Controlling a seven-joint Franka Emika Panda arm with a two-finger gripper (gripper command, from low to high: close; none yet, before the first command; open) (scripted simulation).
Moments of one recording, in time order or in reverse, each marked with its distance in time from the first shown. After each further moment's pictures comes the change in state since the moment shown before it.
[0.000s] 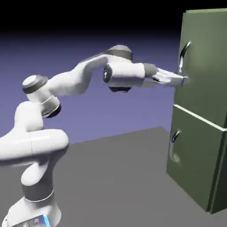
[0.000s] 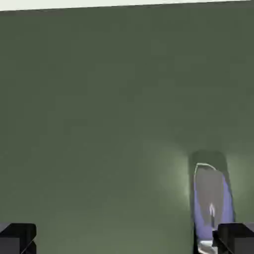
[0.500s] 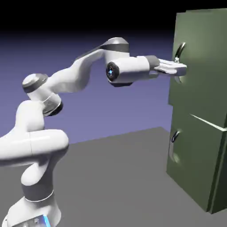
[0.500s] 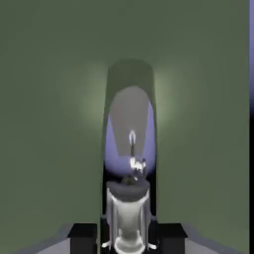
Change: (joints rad) arm -0.051 -0.108 -0.047 -0.048 0.066 -0.320 -0.169
